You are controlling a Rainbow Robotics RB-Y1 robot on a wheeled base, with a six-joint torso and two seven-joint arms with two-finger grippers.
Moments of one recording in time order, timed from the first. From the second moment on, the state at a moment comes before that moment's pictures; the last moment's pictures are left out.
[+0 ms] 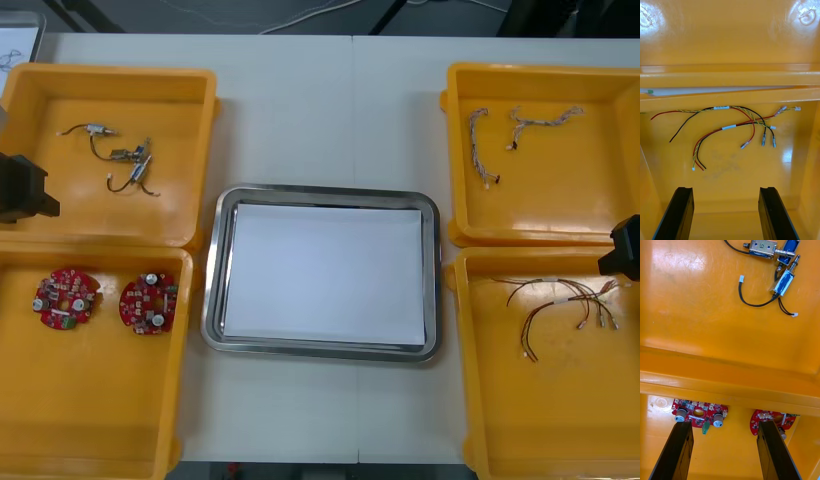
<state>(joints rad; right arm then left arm) -0.25 -0.91 -0.16 -2.15 -0.95 1.92 1.07 -0.39 0.90 0.16 -1.91 0.90 1.79 -1.08</state>
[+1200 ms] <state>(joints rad) -0.19 -0.90 -0.15 -2.14 -0.93 1.90 0.93 -0.38 0.90 0.16 -1.92 0.90 1.91 -1.27</state>
